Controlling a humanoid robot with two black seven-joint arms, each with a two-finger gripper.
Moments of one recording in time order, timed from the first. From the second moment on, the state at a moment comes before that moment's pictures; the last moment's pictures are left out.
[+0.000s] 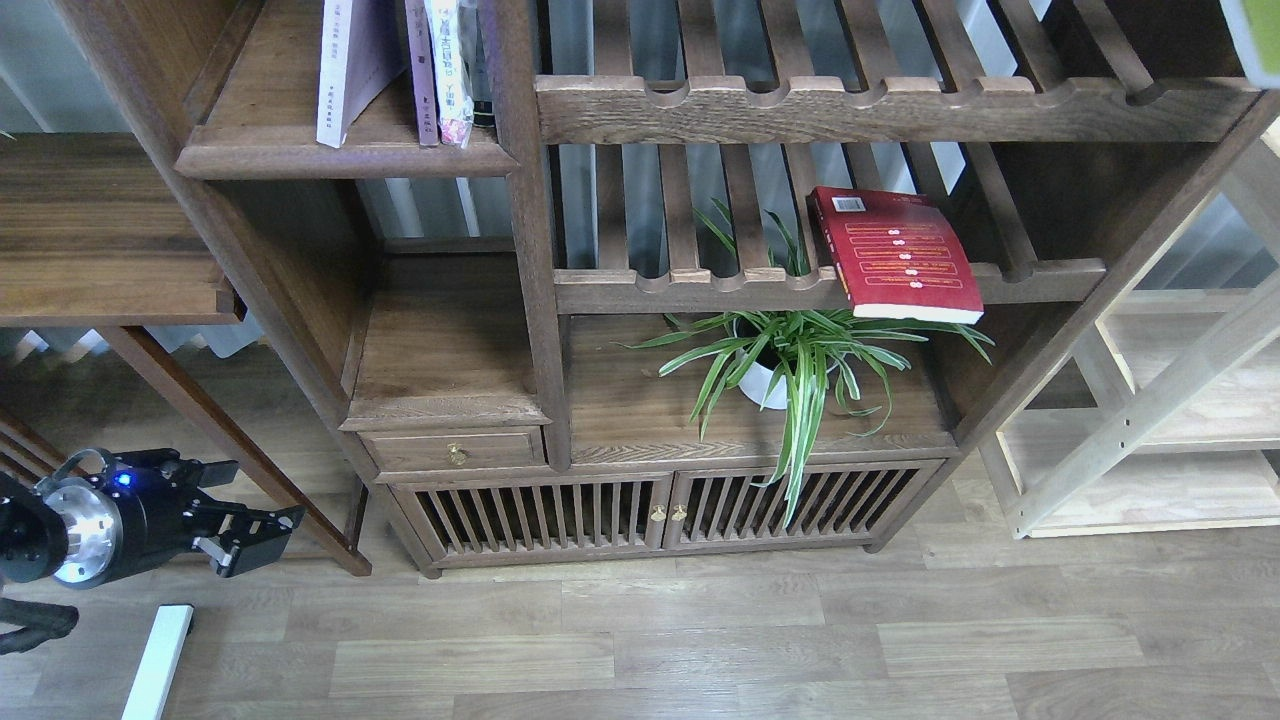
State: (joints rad) left arm -0.52 1.03 -0.40 -1.66 0.40 0.04 0.36; right arm 1.51 -1.73 -0.02 1.28 -0.90 0.53 0.49
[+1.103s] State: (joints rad) left arm -0.51 0.85 -0.38 -1.60 0.44 0.04 0.36; right arm 1.50 -1.73 -0.56 1.26 -1.05 0.58 0.49
